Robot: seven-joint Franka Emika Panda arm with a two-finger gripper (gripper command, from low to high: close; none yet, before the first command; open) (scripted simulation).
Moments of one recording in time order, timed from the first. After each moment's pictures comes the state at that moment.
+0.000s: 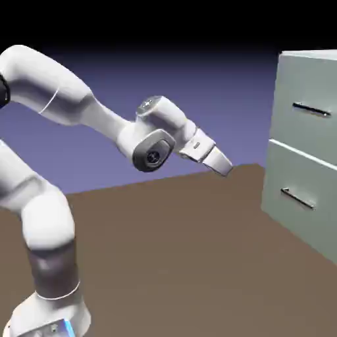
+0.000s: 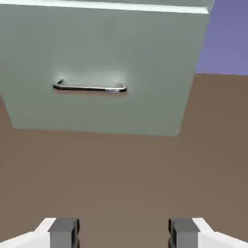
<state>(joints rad) 0.00 -0.55 0.02 -2.78 -0.05 3.03 0.69</state>
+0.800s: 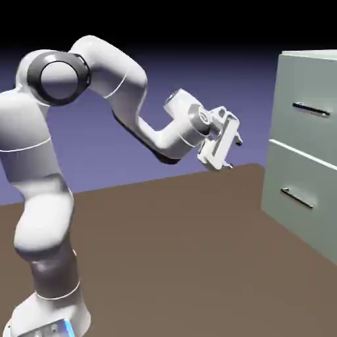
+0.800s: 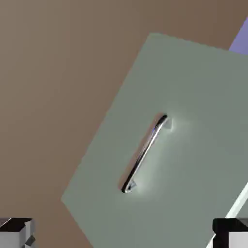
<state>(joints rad) -0.29 -0.06 0.45 -2.25 -1.10 2.90 -0.34</state>
